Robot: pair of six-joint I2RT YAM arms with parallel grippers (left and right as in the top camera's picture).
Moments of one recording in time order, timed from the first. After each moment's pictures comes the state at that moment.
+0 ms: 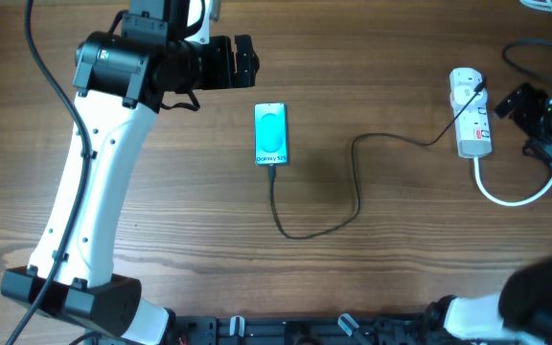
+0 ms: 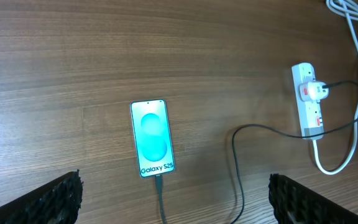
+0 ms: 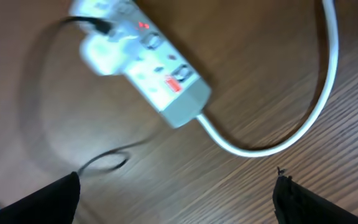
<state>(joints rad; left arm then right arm) -0.28 1.69 1.94 -1.17 0.21 -0.29 -0.42 1.58 1.48 -1.10 -0.08 0.38</state>
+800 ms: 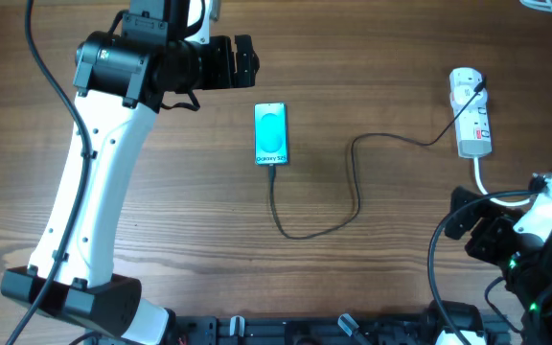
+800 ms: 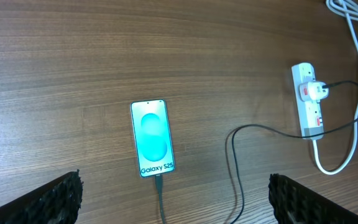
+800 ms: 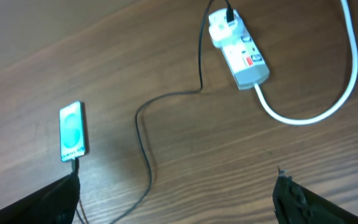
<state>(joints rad) -0.28 1.69 1.94 -1.17 0.21 -0.29 -0.13 0.63 1.15 -1.24 -0.08 0.30</state>
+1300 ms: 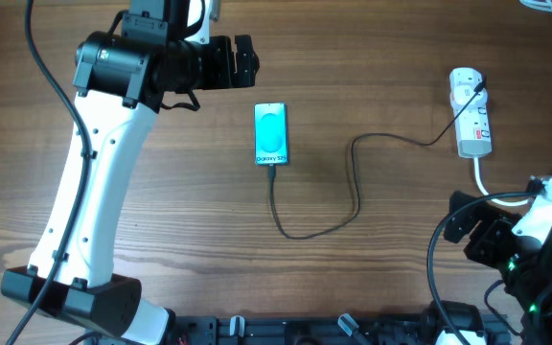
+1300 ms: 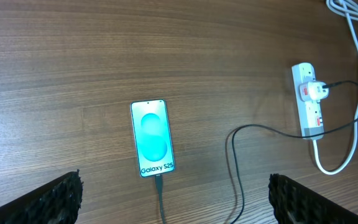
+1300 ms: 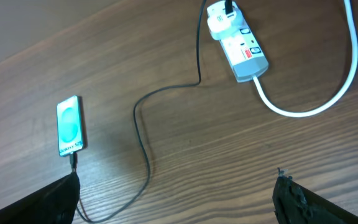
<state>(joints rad) -0.28 1.69 1.94 -1.17 0.21 -0.29 -0.13 0.63 1.15 -1.26 -0.08 0.30</state>
